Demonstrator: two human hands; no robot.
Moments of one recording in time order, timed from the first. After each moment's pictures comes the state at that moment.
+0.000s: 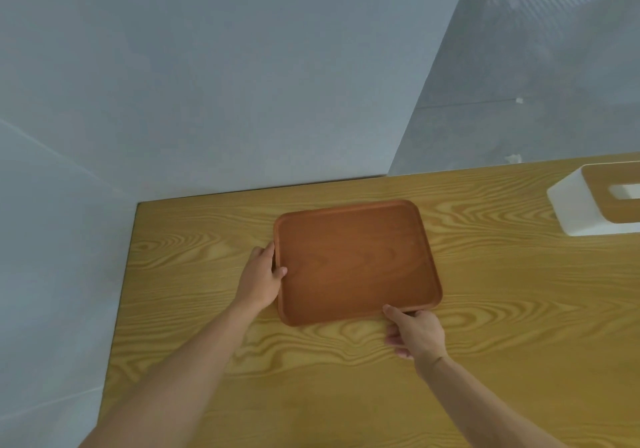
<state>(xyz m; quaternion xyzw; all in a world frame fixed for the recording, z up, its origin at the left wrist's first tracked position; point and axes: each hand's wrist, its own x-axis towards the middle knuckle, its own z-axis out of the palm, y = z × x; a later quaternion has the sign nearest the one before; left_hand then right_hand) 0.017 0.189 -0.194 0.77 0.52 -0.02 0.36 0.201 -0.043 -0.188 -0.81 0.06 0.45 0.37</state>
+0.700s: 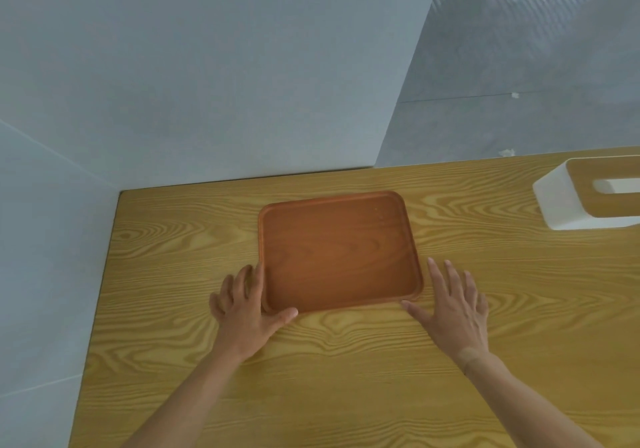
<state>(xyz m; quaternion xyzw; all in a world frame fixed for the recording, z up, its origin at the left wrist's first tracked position) -0.027 0.110 -0.205 0.81 0.52 -0.10 0.26 0.275 -0.096 -0.193 -0.91 -0.36 0.21 0.01</state>
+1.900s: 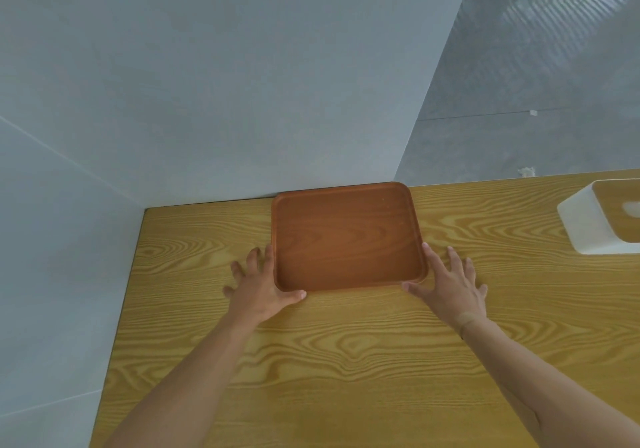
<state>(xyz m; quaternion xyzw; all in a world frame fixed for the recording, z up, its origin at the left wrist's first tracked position) 0.012 0.187 -0.199 0.77 0.55 -0.17 0.27 0.305 -0.016 -0.199 -0.90 -0.34 0.25 0.03</state>
